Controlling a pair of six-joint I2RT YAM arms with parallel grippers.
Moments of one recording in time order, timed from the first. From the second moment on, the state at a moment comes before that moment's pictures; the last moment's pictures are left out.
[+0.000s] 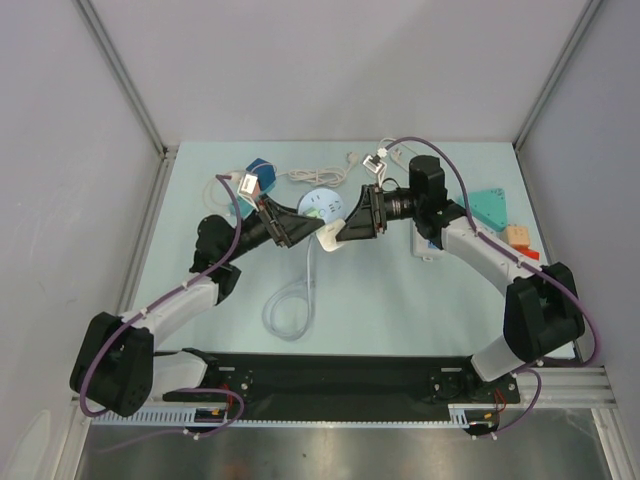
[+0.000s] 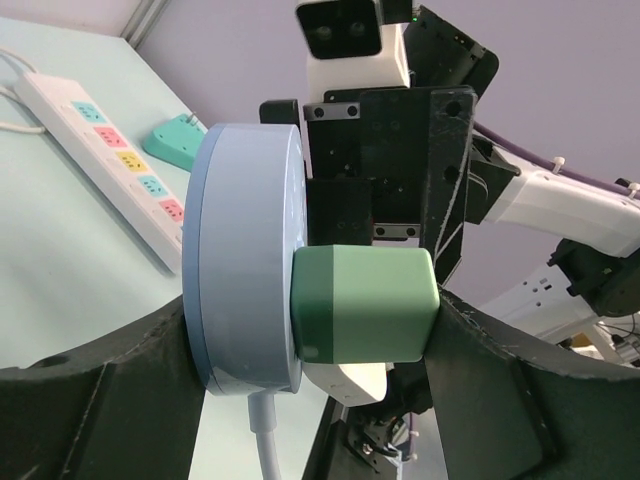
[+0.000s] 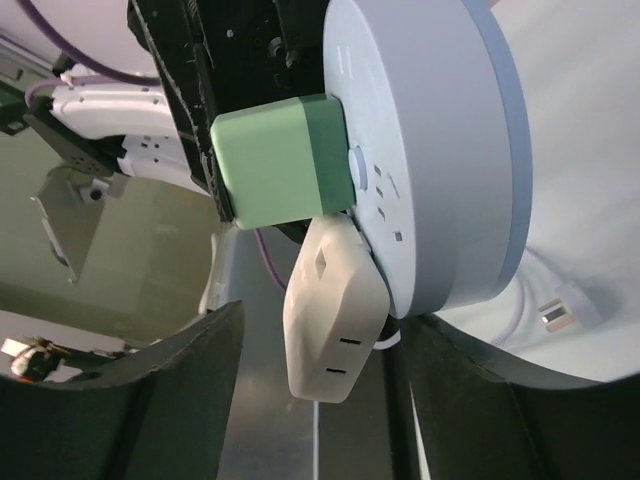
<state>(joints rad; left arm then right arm) -0.40 1.22 0.59 0.87 0.66 -0.94 0.43 1.53 1.12 0.16 -1.24 0.58</state>
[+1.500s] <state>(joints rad) -0.49 1.15 0.57 0.68 0.22 -0.35 0.43 1.42 1.09 0.13 -1.38 0.50</state>
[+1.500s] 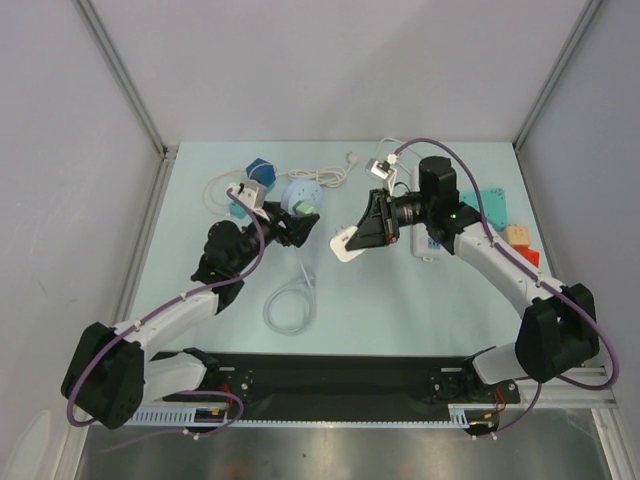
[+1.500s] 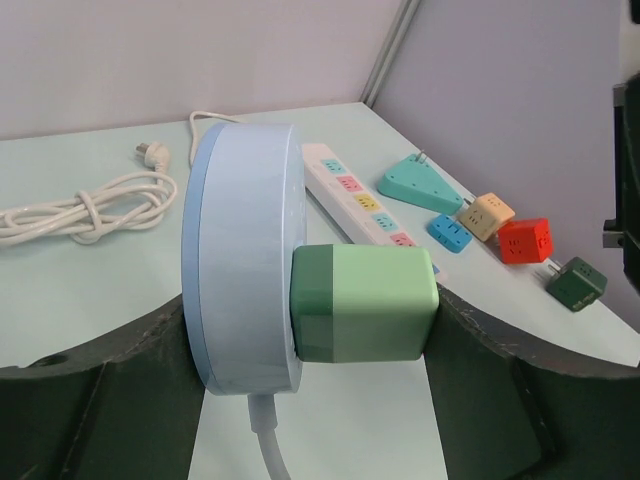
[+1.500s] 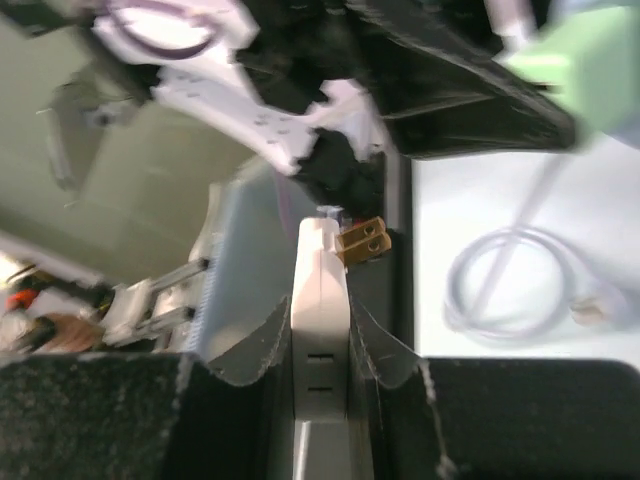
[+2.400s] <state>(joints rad) -0.41 1.01 0.75 0.13 0.48 -0.35 -0.04 1.28 0.90 -0.43 -0.06 -0.66</state>
